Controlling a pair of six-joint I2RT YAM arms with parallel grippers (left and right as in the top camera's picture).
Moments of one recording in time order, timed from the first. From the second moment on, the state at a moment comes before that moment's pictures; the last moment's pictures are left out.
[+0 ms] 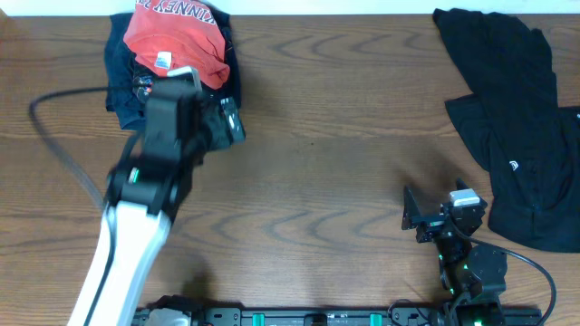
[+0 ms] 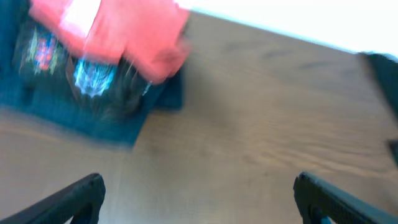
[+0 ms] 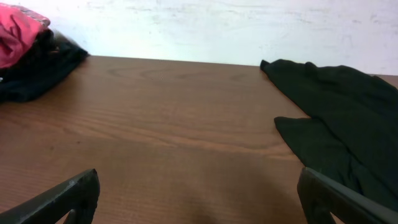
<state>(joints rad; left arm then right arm) -0.22 1.15 1.08 -0.58 -0.02 -0.37 0.10 0.10 0.01 -0.07 -0.06 0.01</state>
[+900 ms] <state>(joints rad) -0.10 0.14 0.02 -0.11 0.09 0.01 0.10 0.10 0.01 -0.07 -0.05 0.01</state>
